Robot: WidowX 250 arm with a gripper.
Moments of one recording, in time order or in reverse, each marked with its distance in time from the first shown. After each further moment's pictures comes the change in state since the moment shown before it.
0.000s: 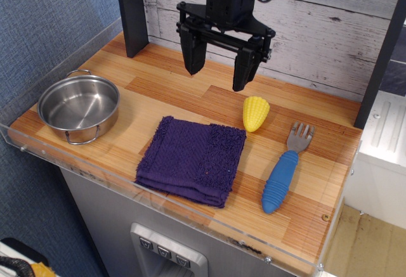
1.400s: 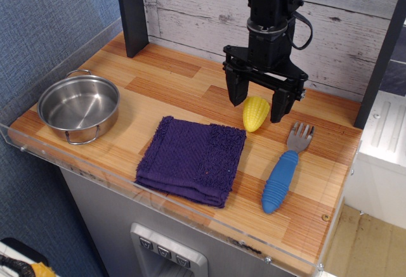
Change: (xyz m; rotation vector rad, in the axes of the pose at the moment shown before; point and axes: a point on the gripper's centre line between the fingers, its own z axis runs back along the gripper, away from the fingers) arm 0.039 -0.033 -0.061 -0.055 -0.034 -0.116
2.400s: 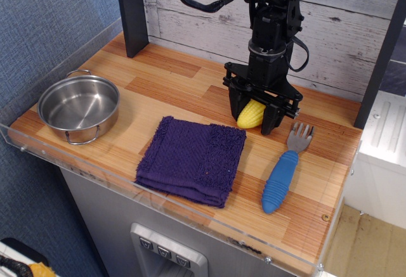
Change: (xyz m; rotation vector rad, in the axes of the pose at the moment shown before) arm -0.007 0.005 -0.034 0.035 0.071 -0.032
